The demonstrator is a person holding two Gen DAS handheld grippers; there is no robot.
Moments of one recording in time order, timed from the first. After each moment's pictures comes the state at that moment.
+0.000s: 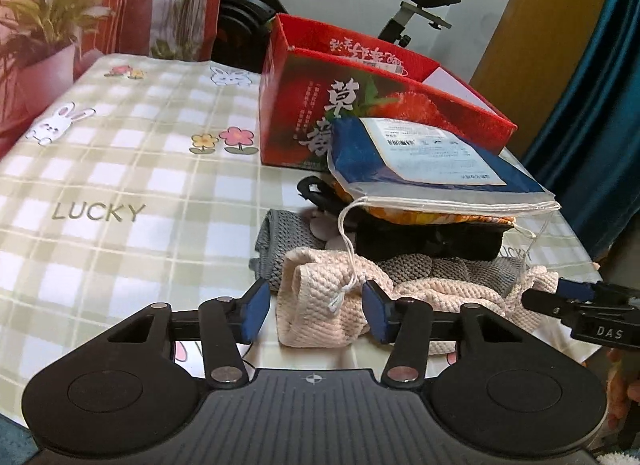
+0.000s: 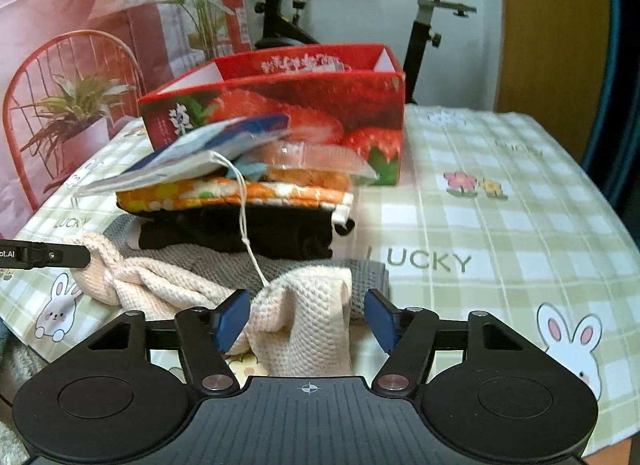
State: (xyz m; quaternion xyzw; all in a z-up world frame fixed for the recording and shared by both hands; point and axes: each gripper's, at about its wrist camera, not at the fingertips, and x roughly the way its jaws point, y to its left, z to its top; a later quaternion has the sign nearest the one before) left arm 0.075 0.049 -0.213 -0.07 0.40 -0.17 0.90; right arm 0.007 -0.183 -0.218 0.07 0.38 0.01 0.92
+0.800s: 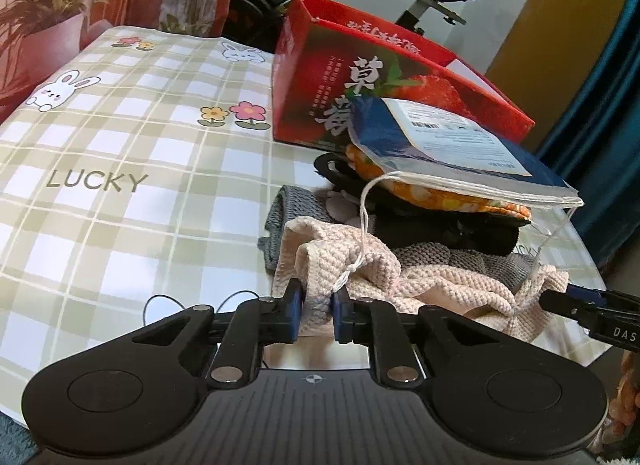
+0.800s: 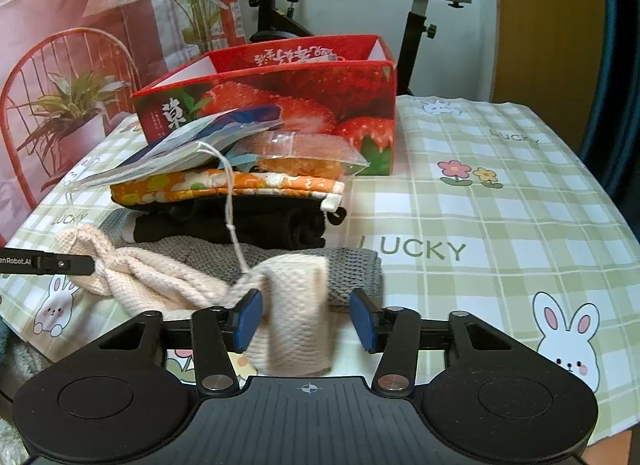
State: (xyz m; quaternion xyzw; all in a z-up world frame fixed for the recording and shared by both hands) left arm 0.083 0.056 -0.231 -0.10 0.42 -0.16 0.89; right arm 0.004 -0.190 -0.219 0.07 0.38 0.00 0.92
